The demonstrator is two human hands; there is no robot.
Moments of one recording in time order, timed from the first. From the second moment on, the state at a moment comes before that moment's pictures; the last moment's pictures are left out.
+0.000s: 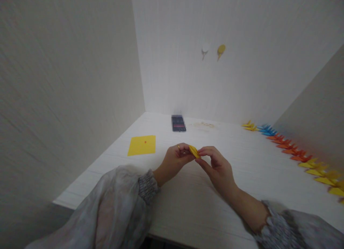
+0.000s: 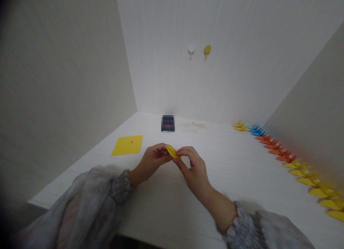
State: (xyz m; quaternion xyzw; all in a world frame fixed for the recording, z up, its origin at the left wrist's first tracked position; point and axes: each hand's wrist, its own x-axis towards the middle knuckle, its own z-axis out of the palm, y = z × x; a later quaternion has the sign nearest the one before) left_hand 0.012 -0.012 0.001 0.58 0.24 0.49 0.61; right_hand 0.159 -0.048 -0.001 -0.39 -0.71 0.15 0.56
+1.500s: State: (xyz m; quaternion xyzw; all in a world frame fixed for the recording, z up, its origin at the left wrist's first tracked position) left_hand 0.014 -0.013 0.003 0.54 0.20 0.44 0.69; right_hand 0.168 -0.050 0.000 -0.39 -0.71 0.26 0.53
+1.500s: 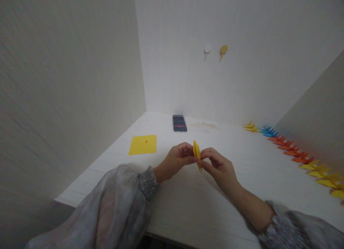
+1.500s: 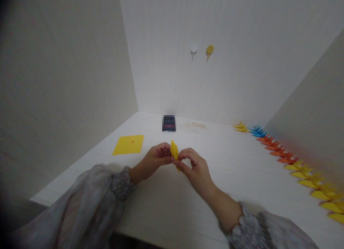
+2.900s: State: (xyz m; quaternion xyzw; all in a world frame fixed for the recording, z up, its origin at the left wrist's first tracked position) left_hand 0.015 -0.010 0.001 0.57 0.25 0.46 0.64; right_hand 0.162 -0.048 -0.004 -0.45 -0.57 0.35 0.60
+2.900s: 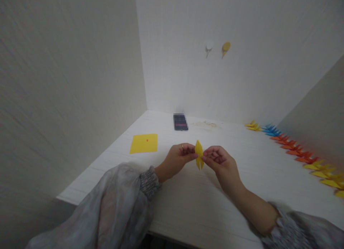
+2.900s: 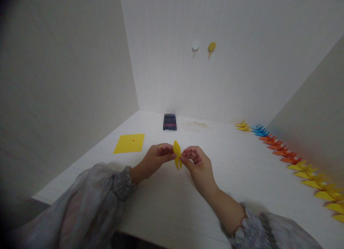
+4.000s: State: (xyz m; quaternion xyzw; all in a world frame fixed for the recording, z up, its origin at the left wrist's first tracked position) left_hand 0.013 -0.007 -0.006 0.53 0.26 0.45 0.67; right_hand 0.165 -0.042 -0.007 -0.45 -0.50 0.51 0.54
